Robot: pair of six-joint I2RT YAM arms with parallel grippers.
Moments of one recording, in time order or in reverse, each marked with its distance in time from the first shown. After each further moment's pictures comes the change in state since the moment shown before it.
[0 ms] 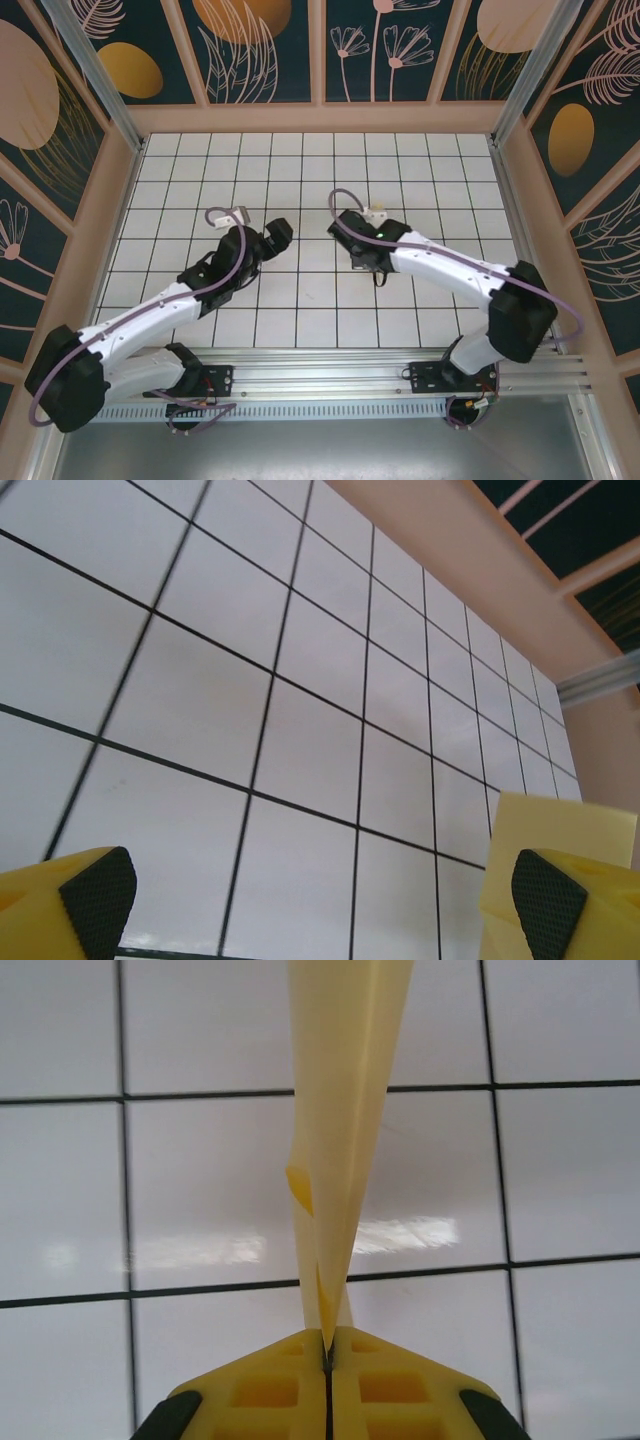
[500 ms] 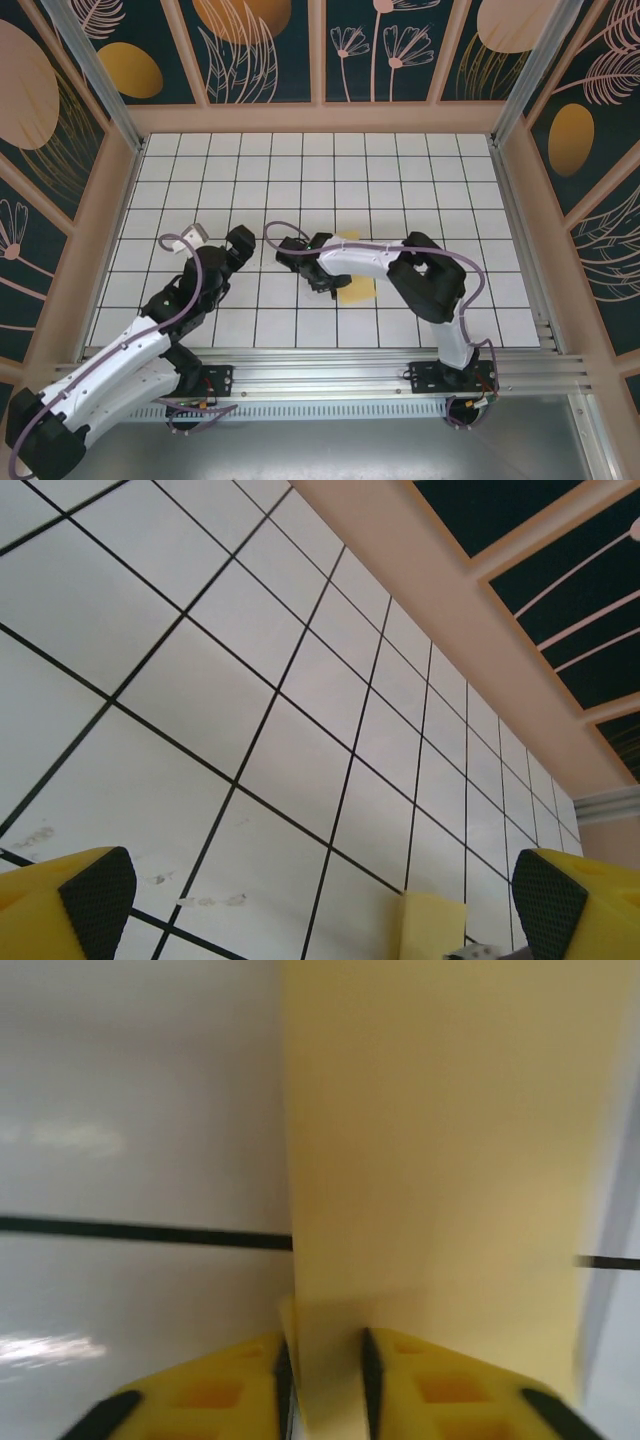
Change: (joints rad) left arm 0.052 -0.352 -0.128 -0.183 -0.150 -0.100; right arm 0.153 0.483 0.232 0.030 -0.148 -0.016
